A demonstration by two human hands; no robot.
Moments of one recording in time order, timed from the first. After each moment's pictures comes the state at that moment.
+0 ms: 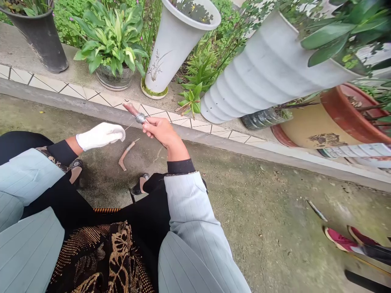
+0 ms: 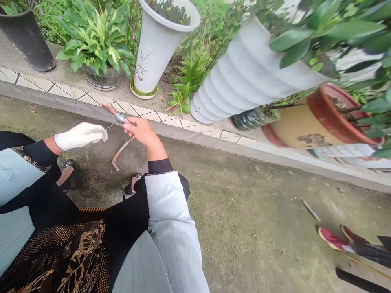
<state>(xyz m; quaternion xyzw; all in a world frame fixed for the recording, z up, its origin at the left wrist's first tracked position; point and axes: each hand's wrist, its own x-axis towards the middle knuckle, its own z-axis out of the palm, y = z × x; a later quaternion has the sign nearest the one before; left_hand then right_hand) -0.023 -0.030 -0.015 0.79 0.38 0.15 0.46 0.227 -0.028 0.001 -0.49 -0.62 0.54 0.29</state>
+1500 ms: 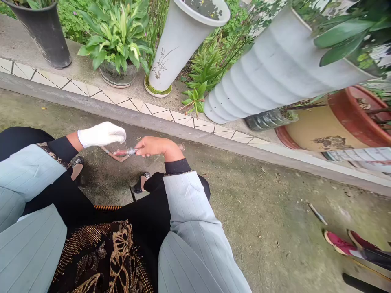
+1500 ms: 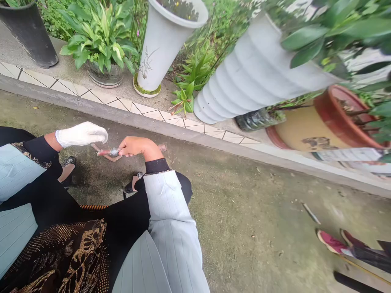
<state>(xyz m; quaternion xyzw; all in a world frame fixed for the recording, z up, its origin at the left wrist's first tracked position) -0.031 -0.024 -0.021 0.86 0.34 0.08 0.39 0.212 -0.038 -0.008 -0.38 -0.73 0.54 -0.15</state>
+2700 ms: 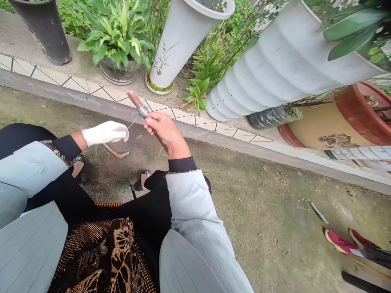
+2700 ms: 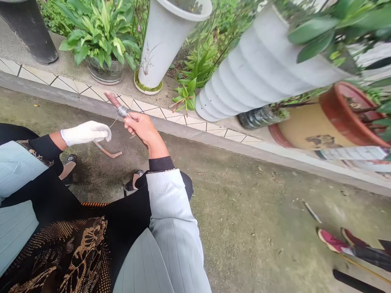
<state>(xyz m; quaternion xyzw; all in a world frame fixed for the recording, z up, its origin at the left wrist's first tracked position) -0.022 -0.028 -0.033 0.73 0.34 0.14 0.57 0.221 -0.030 -0.011 -0.49 -0.62 0.54 0.29</state>
